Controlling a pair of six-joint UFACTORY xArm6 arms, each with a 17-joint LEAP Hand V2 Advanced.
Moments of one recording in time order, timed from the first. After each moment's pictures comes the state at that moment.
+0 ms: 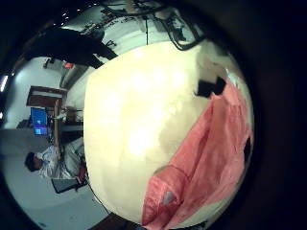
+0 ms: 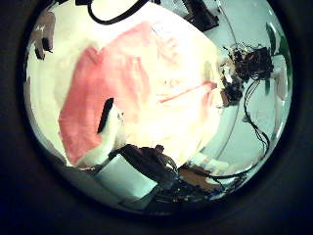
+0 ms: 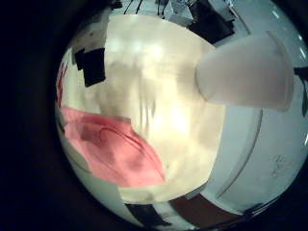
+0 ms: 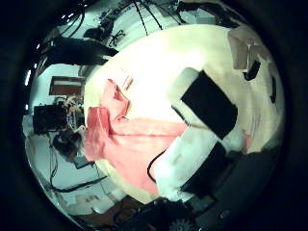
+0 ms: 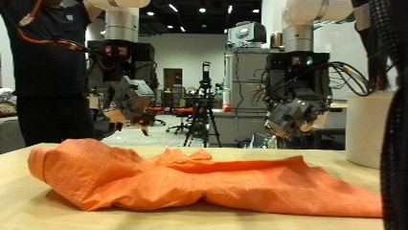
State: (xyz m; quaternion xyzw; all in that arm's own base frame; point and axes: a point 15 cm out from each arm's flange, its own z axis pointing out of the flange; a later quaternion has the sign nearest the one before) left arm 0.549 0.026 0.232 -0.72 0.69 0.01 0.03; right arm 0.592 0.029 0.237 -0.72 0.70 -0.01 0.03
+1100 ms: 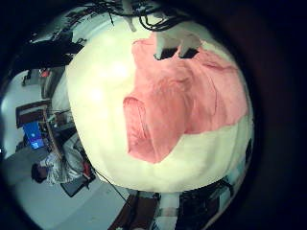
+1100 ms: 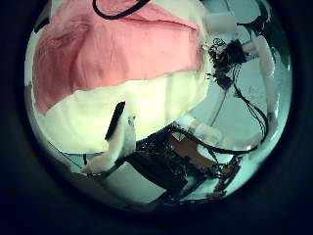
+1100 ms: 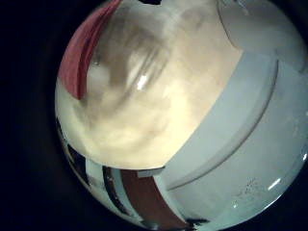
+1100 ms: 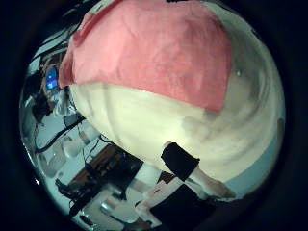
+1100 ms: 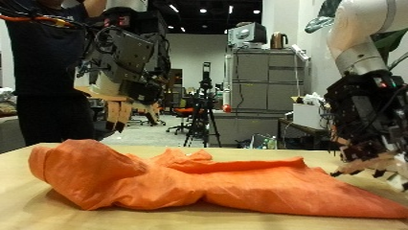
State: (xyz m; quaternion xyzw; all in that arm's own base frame) left arm 0.403 -0.035 0.249 -0.64 0.76 0.09 -0.10; right arm 0.410 -0.075 0.135 -0.80 0.56 0.11 -0.18
